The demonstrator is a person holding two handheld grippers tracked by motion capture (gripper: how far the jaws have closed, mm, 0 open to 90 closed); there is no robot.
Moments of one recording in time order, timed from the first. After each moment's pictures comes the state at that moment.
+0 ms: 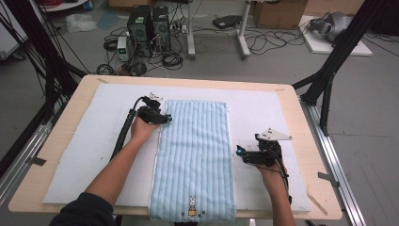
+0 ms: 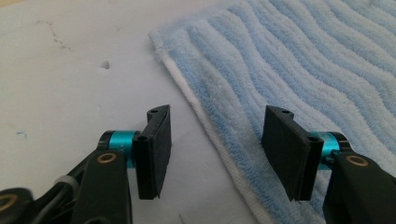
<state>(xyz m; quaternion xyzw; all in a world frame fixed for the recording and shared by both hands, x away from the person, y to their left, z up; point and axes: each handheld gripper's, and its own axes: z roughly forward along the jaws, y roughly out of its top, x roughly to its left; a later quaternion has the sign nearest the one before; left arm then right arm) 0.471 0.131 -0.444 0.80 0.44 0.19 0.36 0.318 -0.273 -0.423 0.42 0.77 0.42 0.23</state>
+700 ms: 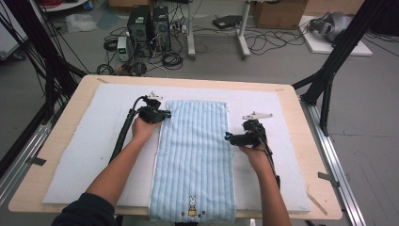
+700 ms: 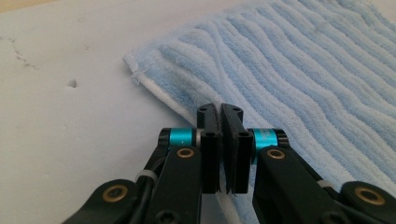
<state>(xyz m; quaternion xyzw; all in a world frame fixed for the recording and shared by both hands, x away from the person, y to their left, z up) 0.470 0.133 -0.440 0.79 0.42 0.15 0.41 0.389 -0.239 -0.425 0.46 0.78 0.38 0.17</state>
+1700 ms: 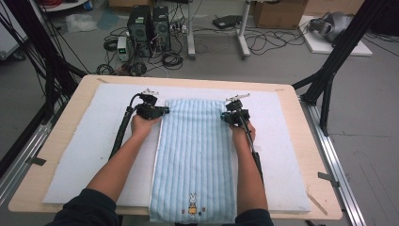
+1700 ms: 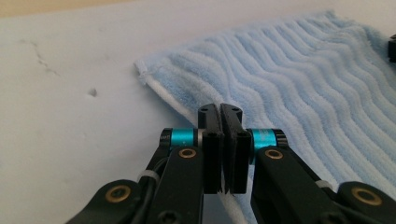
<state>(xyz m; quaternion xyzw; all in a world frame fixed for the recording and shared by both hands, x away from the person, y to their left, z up) 0.484 0.141 -0.433 0.76 0.46 0.14 0.44 0.466 -0.198 -0.430 0.48 0.79 0.33 0.20</state>
